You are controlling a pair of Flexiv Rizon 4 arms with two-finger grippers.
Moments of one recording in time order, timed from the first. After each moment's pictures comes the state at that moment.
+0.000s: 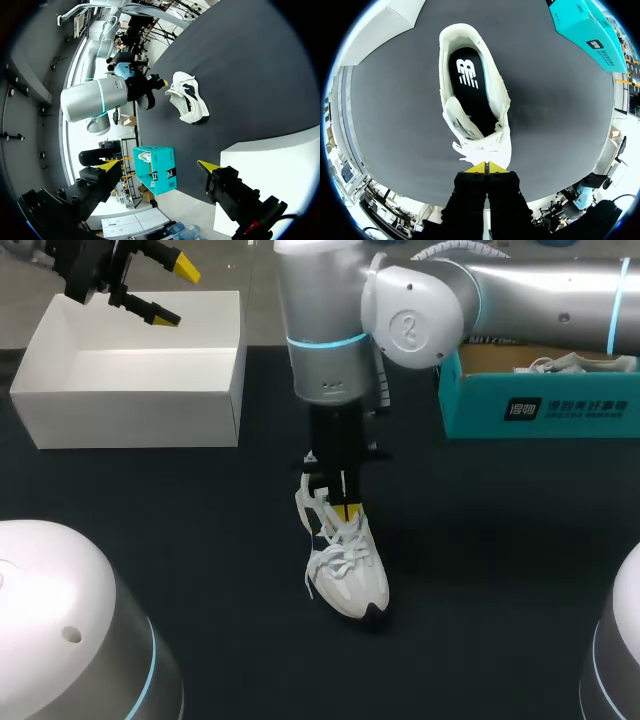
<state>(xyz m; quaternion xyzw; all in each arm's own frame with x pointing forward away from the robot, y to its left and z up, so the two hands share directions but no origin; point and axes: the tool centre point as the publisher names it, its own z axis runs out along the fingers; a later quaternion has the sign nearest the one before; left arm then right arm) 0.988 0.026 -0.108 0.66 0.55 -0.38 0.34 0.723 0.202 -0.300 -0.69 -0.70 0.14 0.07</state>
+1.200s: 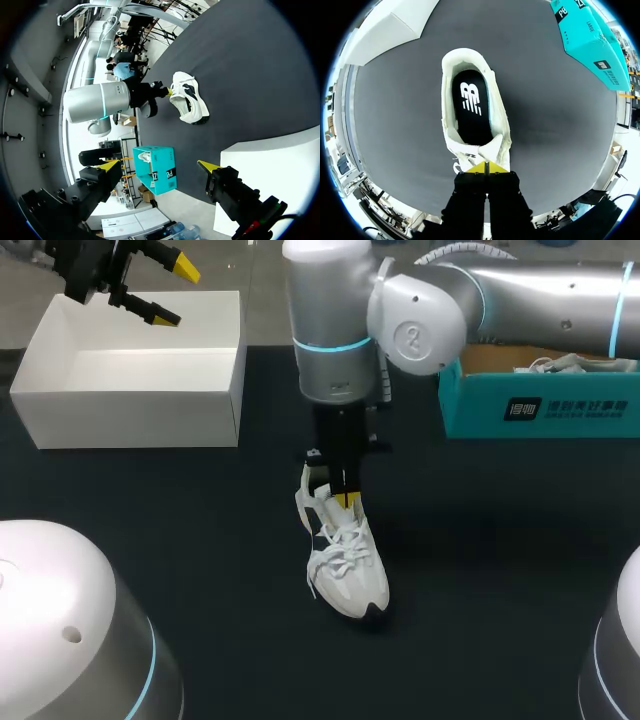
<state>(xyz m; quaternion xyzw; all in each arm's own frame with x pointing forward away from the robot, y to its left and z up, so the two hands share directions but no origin) 0.988 0.026 -0.108 0.66 0.55 -0.38 0.34 0.761 0.200 -0.319 -0.67 -0.73 0.09 0.05</state>
